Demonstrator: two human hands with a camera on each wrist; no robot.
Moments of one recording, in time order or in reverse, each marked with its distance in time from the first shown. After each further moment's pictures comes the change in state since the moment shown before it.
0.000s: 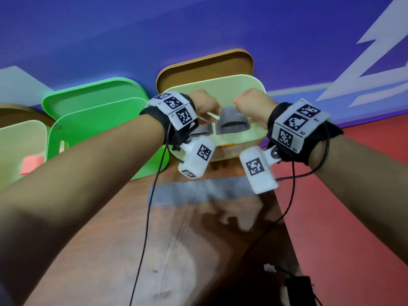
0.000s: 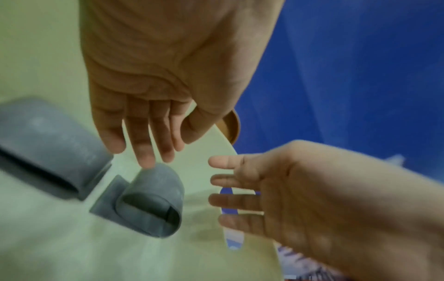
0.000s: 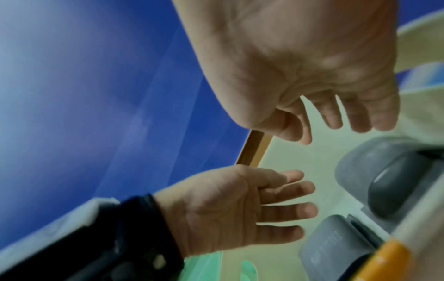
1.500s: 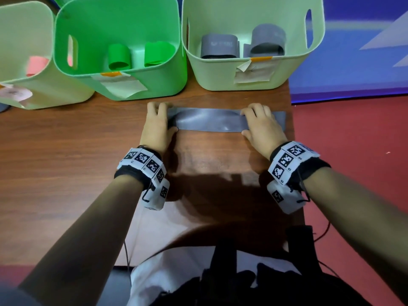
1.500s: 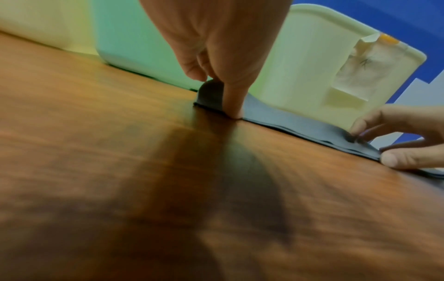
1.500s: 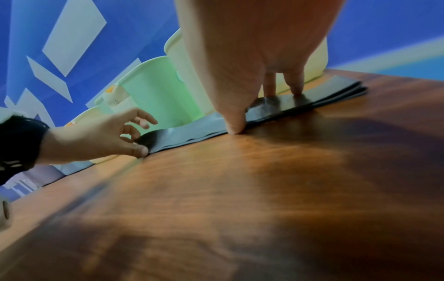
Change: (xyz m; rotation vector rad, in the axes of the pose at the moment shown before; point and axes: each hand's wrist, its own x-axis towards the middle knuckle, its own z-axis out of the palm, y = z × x) left_hand -0.109 -0.260 0.050 0.301 0.518 0.174; right_hand -0.076 0.143 0.132 -0.592 0.016 -0.575
